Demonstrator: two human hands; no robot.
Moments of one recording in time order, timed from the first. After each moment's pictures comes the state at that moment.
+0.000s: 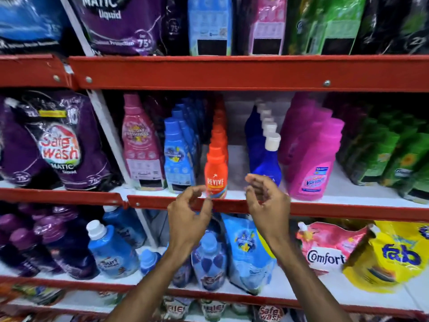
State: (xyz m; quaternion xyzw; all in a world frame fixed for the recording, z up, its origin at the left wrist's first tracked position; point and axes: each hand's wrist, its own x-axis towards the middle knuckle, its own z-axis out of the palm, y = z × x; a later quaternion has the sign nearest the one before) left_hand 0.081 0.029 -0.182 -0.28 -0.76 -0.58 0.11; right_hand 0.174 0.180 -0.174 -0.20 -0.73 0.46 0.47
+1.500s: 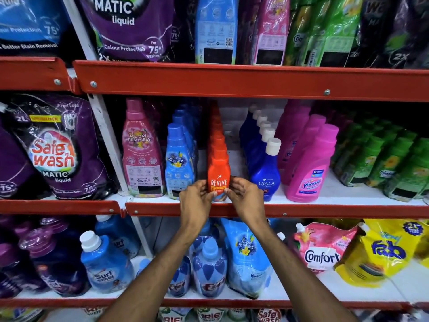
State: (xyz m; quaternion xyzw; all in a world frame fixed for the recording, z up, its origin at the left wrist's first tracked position) left_hand 0.030 0.067 -0.191 -0.30 -0.78 -0.55 0.03; right_hand 0.118 0.182 -0.182 -0.21 -0.78 0.48 0.33
